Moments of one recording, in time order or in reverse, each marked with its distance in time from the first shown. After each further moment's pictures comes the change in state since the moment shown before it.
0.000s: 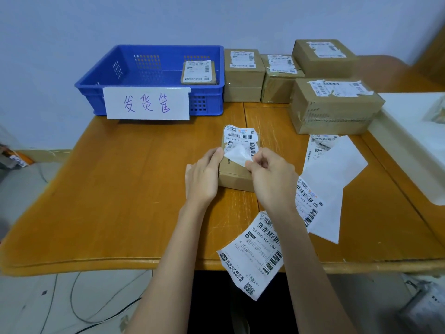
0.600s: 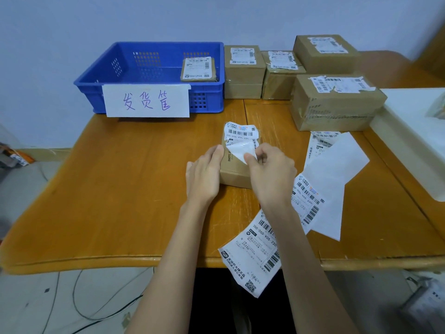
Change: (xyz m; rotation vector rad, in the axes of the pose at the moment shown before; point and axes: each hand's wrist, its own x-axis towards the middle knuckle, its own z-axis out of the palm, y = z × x) left_hand -0.002 0.002 0.002 0.016 -0.004 0.048; right_hand 0.007 0.002 0.013 -0.163 0.123 -0.078
